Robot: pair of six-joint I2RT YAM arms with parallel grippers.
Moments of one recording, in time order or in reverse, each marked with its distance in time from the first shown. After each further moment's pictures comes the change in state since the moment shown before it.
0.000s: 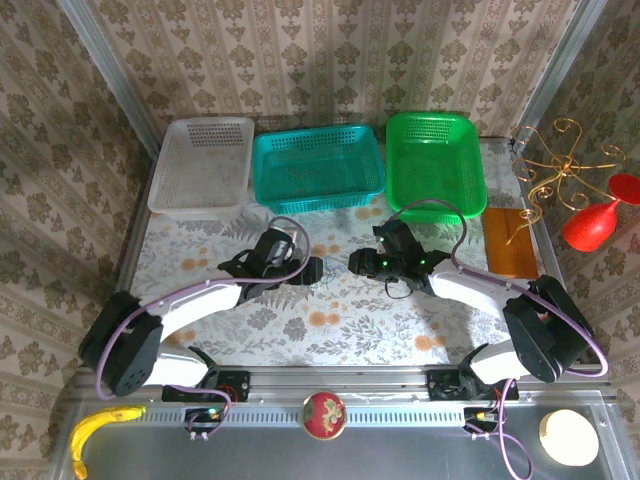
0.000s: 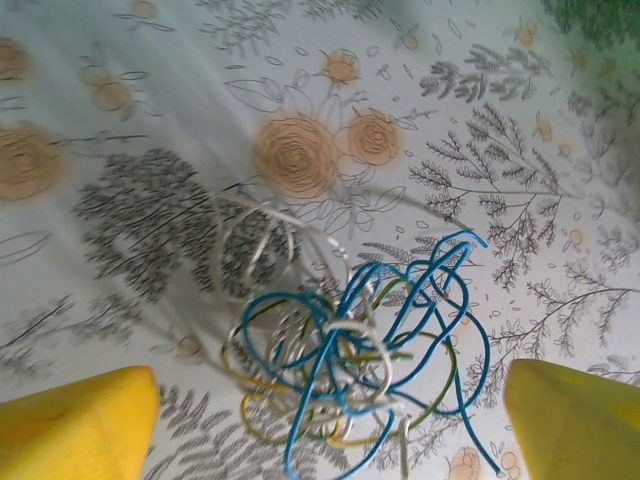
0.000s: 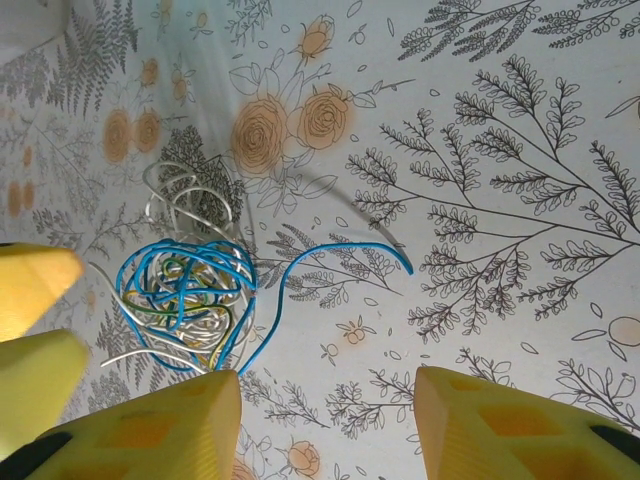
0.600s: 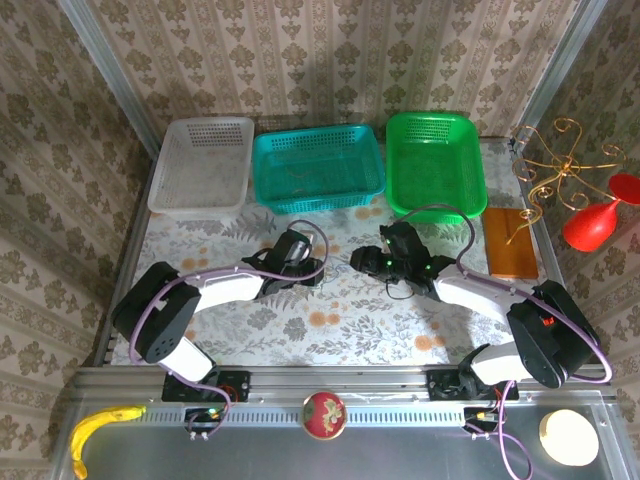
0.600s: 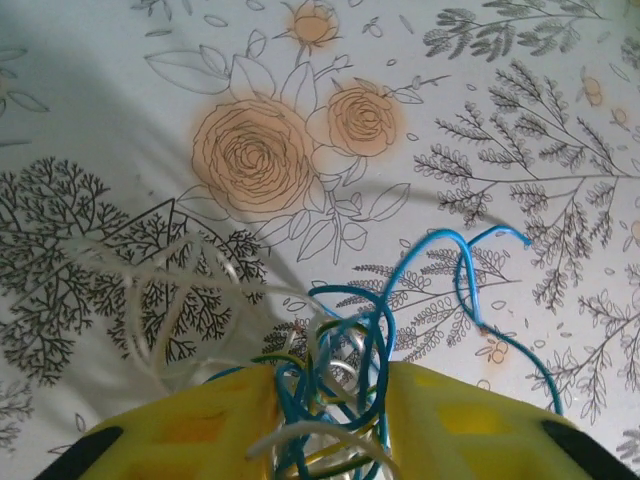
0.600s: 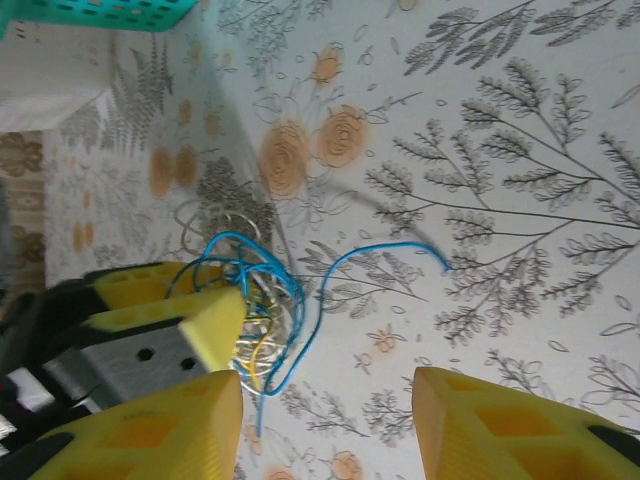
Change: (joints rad) left arm -0.032 0.201 0.028 0.135 -0.006 0.026; right arm -0.018 -0.027 -0.058 0.115 -0.034 0.125
